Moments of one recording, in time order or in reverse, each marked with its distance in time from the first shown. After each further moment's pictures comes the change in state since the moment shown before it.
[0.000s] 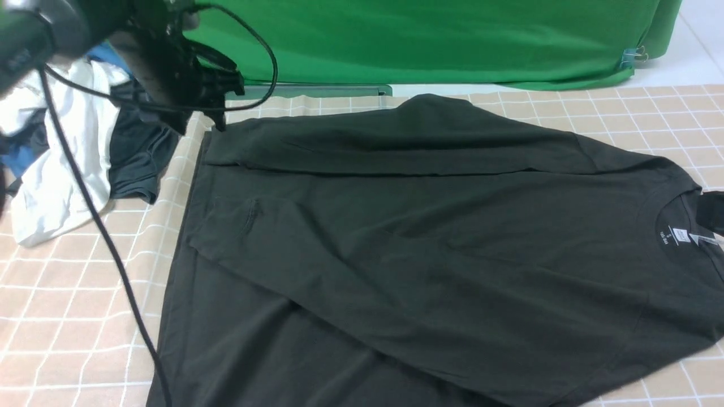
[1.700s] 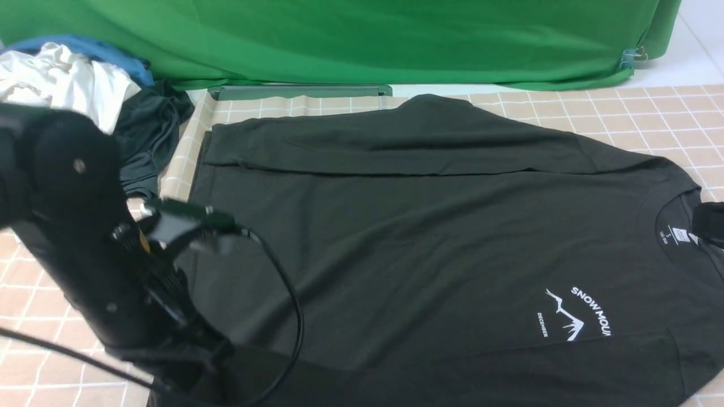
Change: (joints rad) right arm 0.000 0.000 0.000 0.000 0.038 0.000; left arm -0.285 -0.808 0.969 -0.138 0.270 0.324
